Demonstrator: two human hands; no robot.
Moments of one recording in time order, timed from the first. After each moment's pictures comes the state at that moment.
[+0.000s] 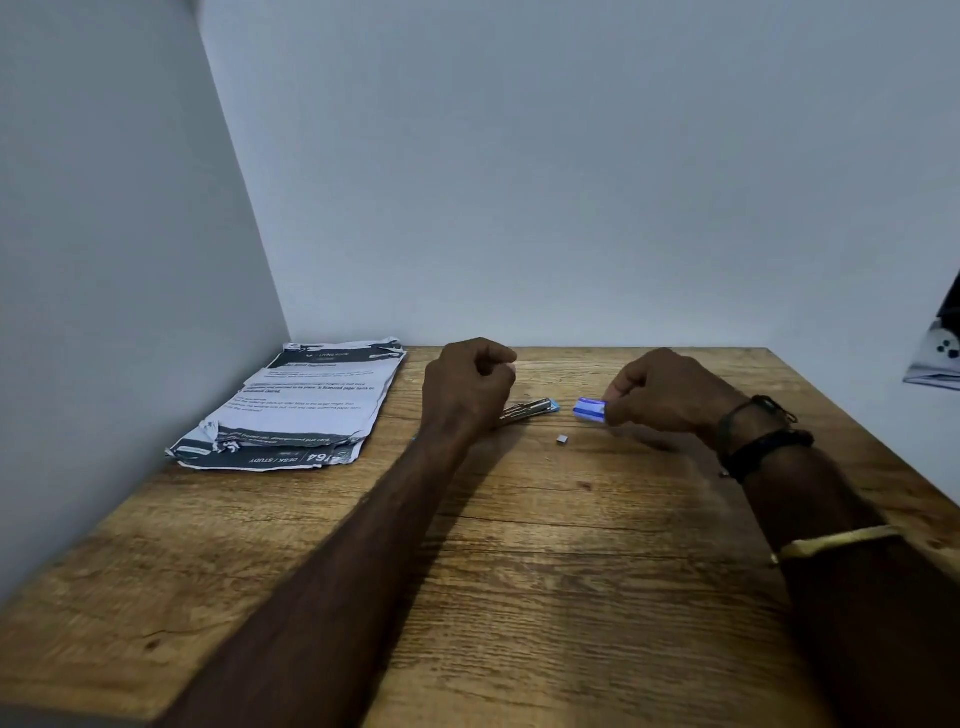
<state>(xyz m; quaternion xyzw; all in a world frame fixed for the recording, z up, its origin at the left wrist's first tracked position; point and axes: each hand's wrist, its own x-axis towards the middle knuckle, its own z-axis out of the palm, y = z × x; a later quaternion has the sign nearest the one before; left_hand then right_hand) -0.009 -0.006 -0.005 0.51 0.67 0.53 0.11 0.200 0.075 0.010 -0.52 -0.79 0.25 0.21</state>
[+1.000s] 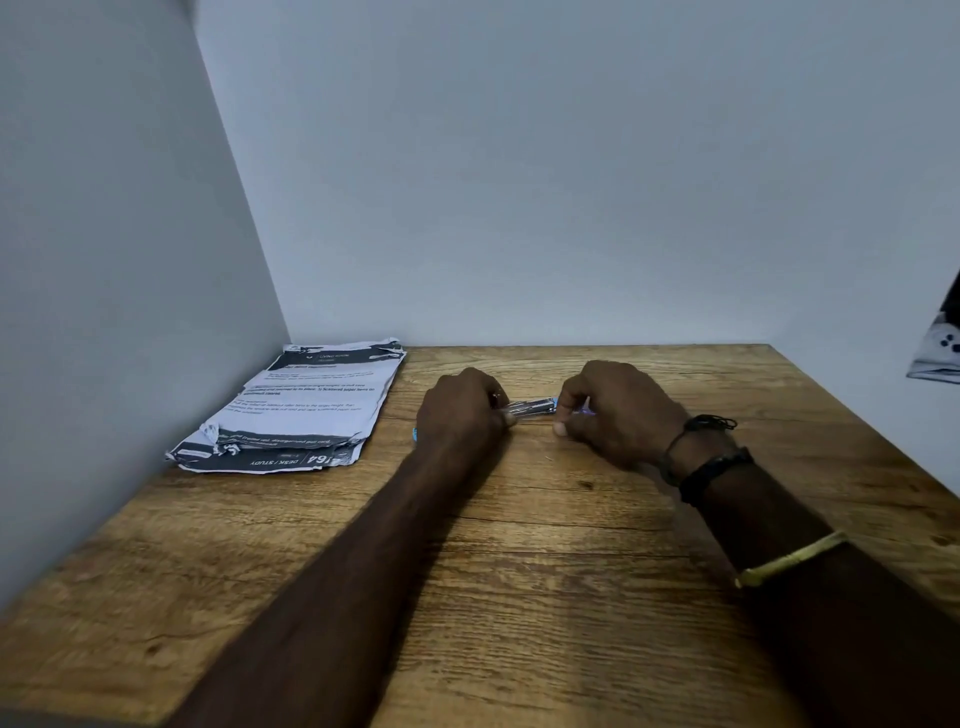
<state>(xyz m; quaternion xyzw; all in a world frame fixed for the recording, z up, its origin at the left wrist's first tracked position) -0.019 -0.002 -0.023 0.56 0.77 0.30 0.04 0.166 0.058 -0.012 -0.39 -0.89 0.08 0.23</state>
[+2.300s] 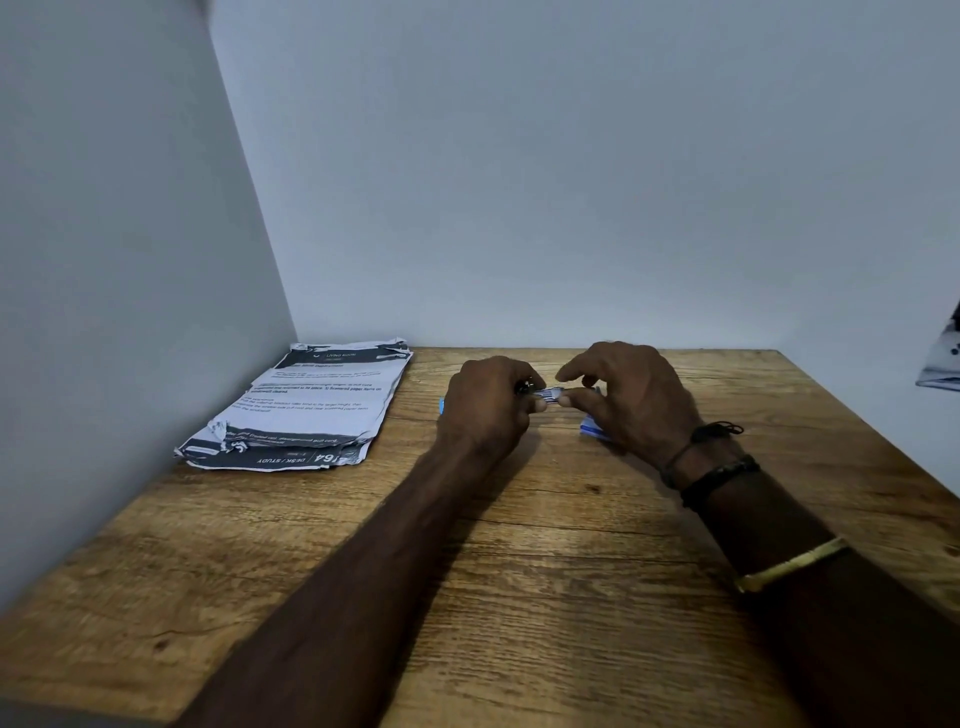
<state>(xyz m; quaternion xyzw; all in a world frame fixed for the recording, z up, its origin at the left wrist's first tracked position) -0.003 -0.003 -0.013 0.62 0.69 0.36 -0.02 0.166 0.056 -0.006 -0.33 -0.87 0.02 0.37</state>
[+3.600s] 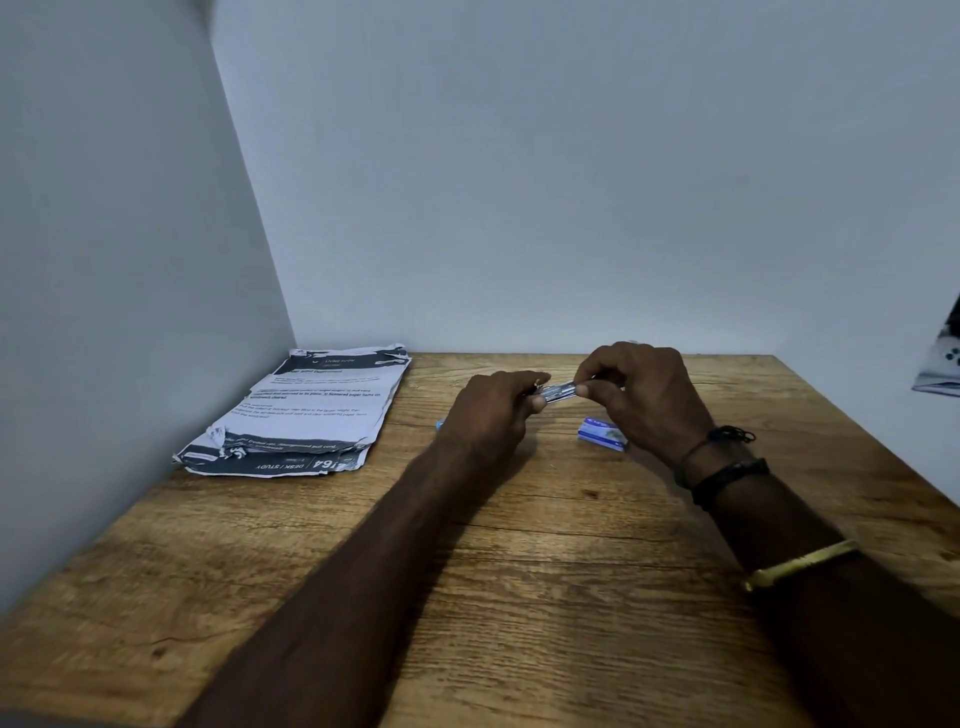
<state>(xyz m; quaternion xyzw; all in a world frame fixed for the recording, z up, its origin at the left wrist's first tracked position) -0.012 0.000 -0.020 0.70 0.62 0.35 0.02 0.176 0.062 -0.005 -0.32 -0.84 0.09 0.43</state>
